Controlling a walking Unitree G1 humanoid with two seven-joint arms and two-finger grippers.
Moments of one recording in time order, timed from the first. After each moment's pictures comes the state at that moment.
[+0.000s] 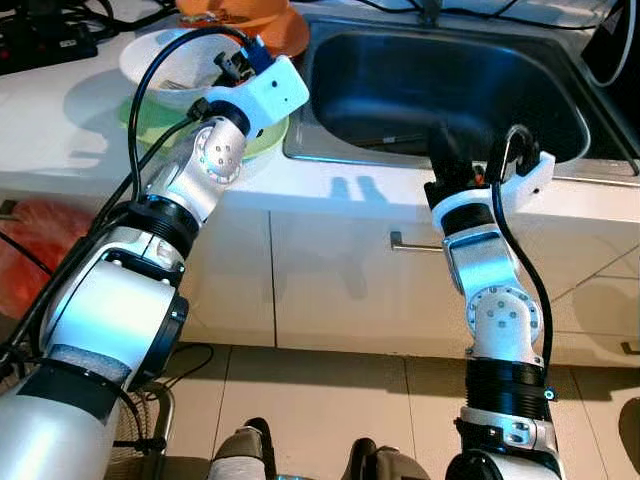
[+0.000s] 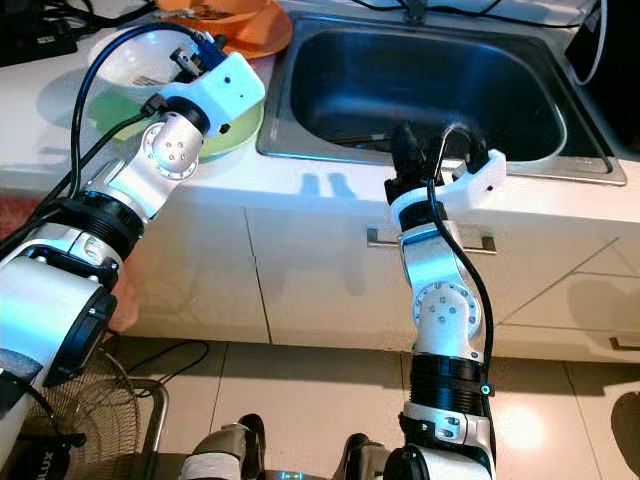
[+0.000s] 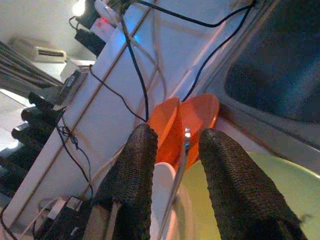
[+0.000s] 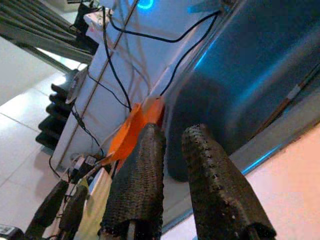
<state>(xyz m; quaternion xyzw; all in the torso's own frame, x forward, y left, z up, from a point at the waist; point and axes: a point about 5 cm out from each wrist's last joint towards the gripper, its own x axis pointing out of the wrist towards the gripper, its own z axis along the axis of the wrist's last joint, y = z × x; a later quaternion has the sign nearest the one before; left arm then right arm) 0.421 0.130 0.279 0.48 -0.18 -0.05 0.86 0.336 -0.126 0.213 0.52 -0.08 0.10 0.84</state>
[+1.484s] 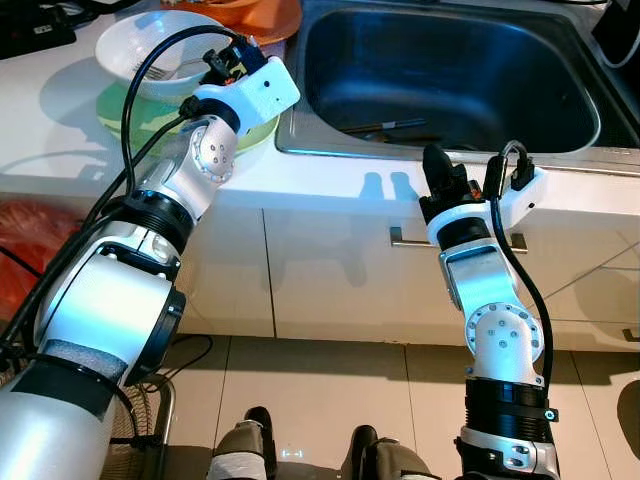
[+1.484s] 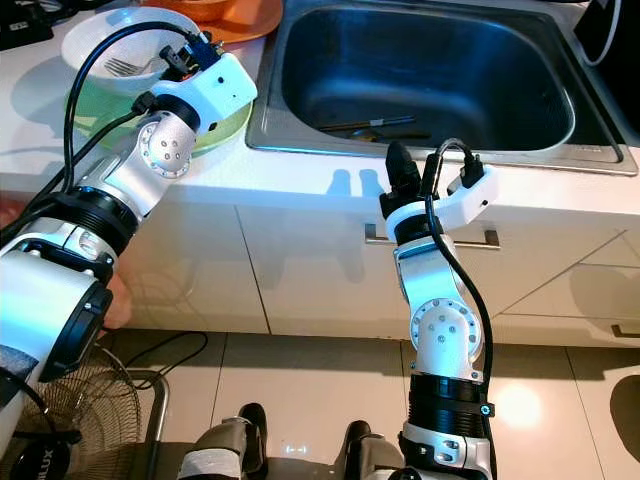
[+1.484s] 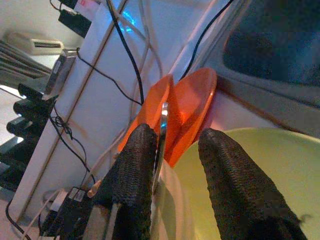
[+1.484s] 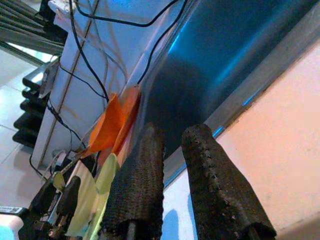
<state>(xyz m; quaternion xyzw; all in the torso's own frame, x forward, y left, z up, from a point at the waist) 0.423 0.141 0.282 0.51 -0.17 0.00 0.84 0.323 -0.121 0.205 0.53 -0.06 0.10 0.84</state>
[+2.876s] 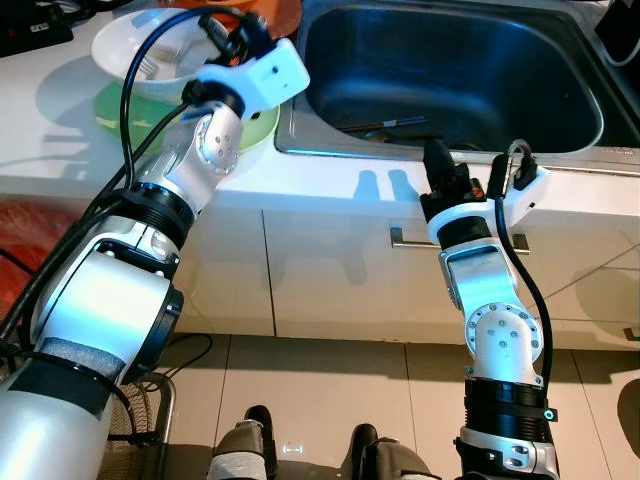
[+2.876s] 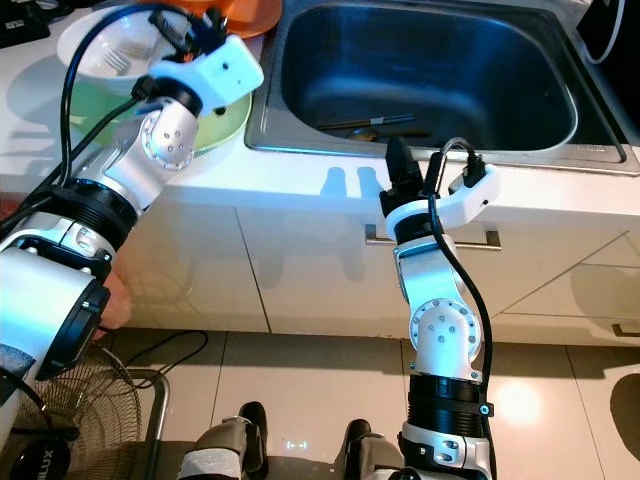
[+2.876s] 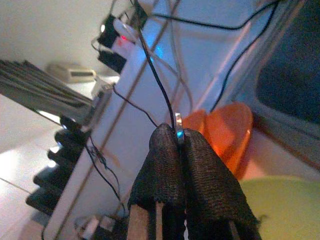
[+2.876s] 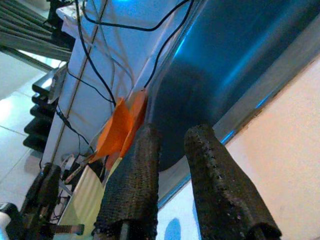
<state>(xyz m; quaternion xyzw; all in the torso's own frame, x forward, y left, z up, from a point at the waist) 0.418 0.129 0.306 0.53 -0.25 0.02 0.81 0.323 -0.121 0.208 0.54 -0.07 0.11 0.83</state>
